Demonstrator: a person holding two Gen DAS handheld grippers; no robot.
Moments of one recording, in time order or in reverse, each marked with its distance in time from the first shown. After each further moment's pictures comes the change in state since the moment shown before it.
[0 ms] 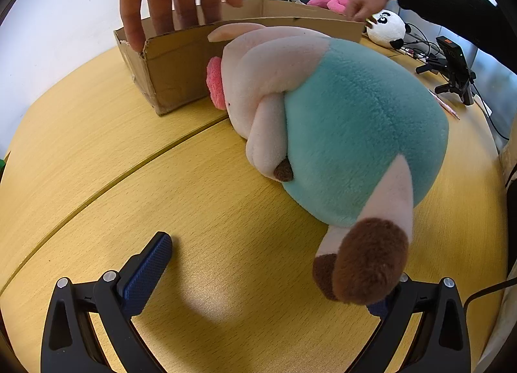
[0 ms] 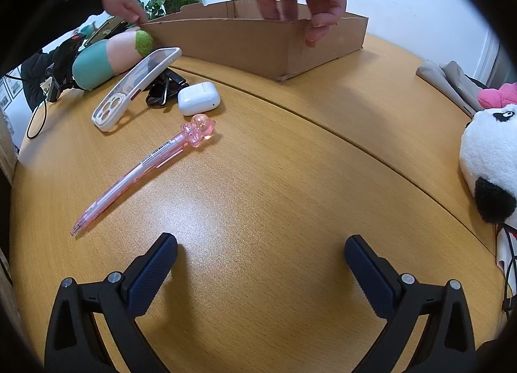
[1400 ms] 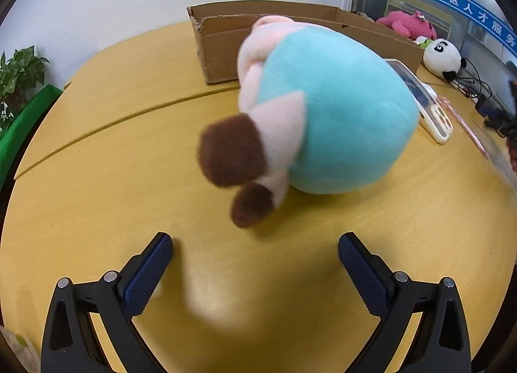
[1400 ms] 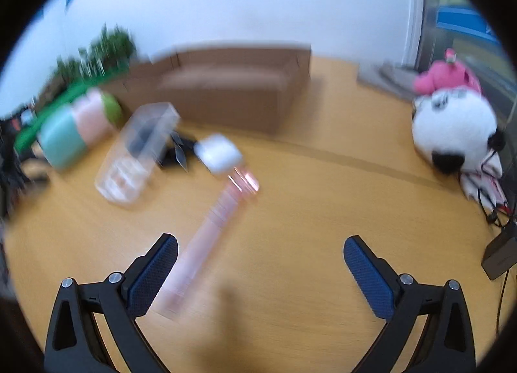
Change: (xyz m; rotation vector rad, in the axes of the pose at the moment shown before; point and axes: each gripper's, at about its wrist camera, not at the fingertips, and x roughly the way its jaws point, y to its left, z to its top) left arm -0.025 -0.068 -0.032 -0.292 0.034 0.215; right arm -0.052 0.100 0.027 0.304 -0.203 -0.218
